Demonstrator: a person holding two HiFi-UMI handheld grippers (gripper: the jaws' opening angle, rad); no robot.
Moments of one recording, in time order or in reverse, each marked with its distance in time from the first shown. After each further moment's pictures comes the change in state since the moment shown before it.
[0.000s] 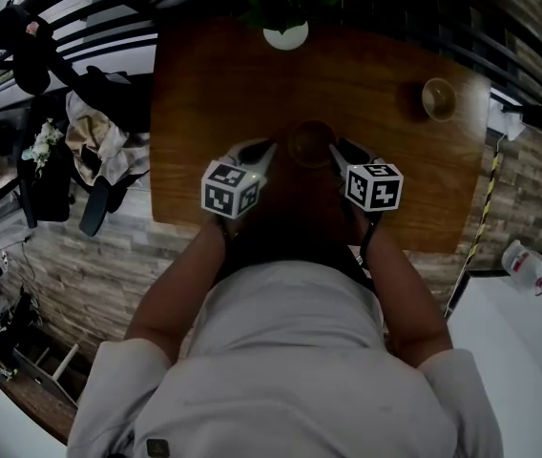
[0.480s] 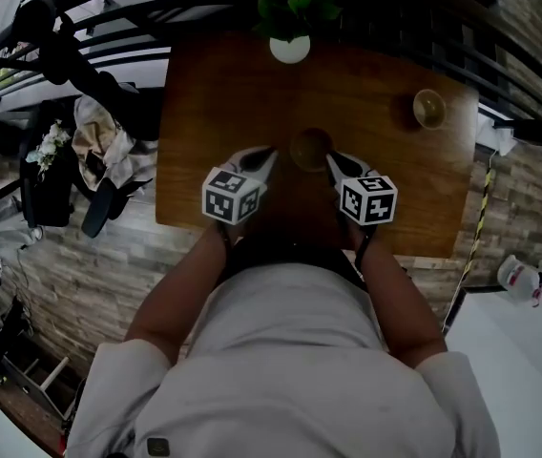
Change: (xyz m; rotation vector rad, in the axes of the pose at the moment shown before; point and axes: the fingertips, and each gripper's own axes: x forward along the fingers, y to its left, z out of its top) left arm -0.039 -0.026 0.017 0.010 -0.073 -0.006; right arm -0.039 0.049 0.010 -0.078 -0.070 0.036
